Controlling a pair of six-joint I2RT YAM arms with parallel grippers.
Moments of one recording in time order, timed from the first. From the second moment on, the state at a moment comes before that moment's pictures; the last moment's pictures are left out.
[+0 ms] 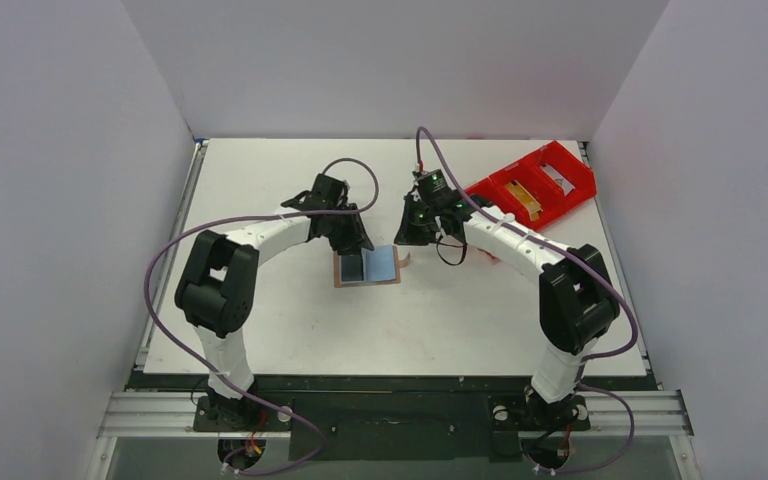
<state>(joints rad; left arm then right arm) -0.44 1.88 1.27 -0.38 0.27 -0.75 0.58 1.77 1.35 -0.47 -0.15 0.63</state>
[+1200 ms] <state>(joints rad) -0.46 1.97 1.34 -0.39 0.34 -0.76 0.62 2.00 1.28 -0.27 -0.25 0.69</state>
